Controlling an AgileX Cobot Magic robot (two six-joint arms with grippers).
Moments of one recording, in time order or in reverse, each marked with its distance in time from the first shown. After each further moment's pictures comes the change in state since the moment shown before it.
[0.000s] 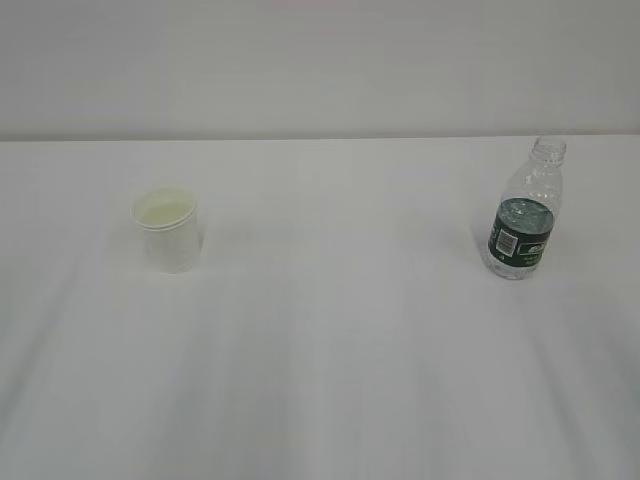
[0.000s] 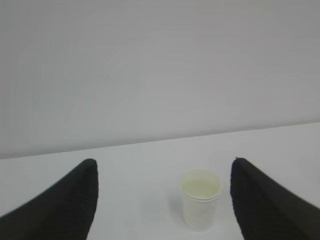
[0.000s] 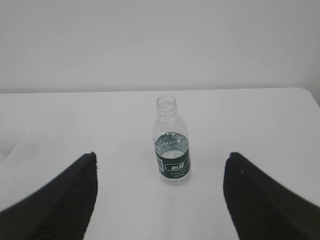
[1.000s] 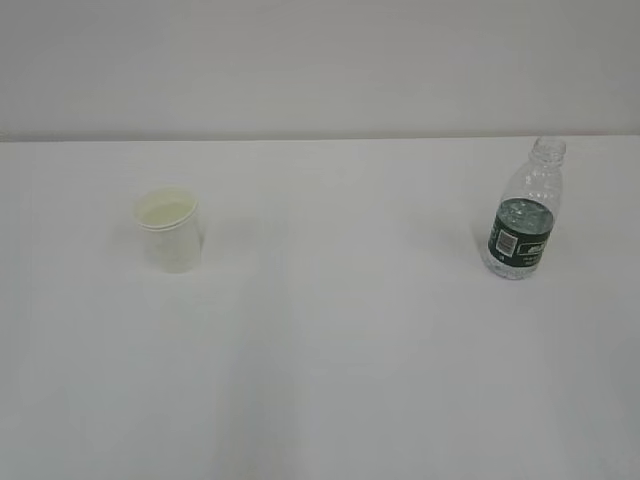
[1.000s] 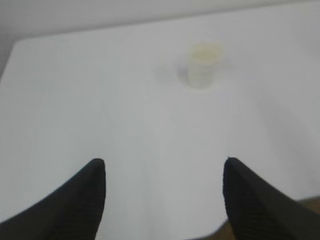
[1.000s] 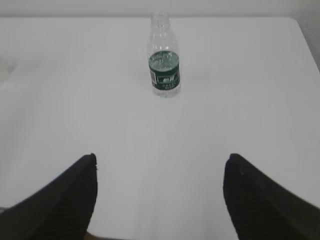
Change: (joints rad) left arm -0.002 -0.270 -0.397 -0.200 1.123 0.248; right arm 0.000 -0.282 -0.175 0.009 0.690 -0.043
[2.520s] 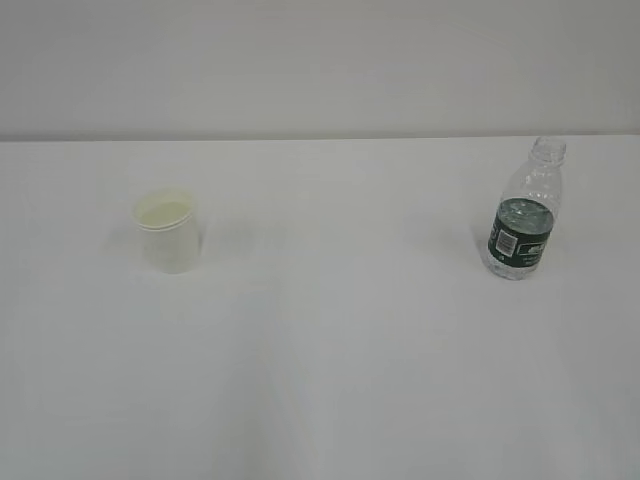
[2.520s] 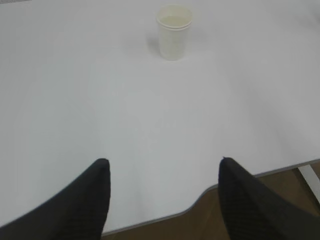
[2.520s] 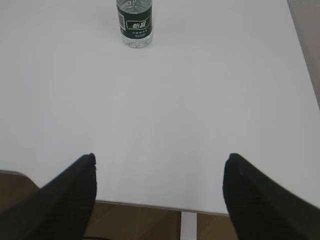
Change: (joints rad) left arm 0.000 -0.178 0.150 -0.106 0.060 0.024; right arm 0.000 -0.054 0.100 -0.100 0.107 -0.037
